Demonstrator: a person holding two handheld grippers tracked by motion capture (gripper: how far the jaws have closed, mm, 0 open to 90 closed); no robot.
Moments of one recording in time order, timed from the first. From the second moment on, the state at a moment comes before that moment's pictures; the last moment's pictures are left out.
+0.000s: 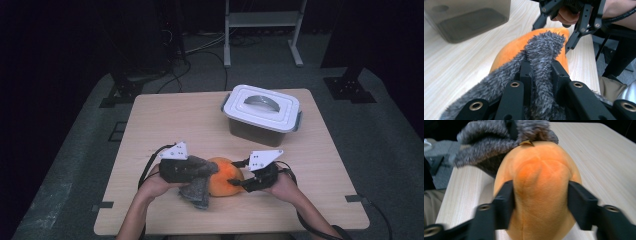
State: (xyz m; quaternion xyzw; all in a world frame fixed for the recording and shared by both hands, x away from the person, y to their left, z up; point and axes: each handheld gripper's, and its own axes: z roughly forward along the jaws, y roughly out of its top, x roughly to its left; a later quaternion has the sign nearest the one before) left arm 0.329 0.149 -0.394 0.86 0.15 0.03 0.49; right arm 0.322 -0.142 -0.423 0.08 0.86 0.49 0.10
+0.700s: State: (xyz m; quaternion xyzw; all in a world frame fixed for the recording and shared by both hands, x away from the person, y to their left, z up) left arm 0.336 0.123 -0.380 0.86 0.11 0.02 0.49; right arm 0.324 -0.146 -0.430 0.08 0.86 0.50 0.09
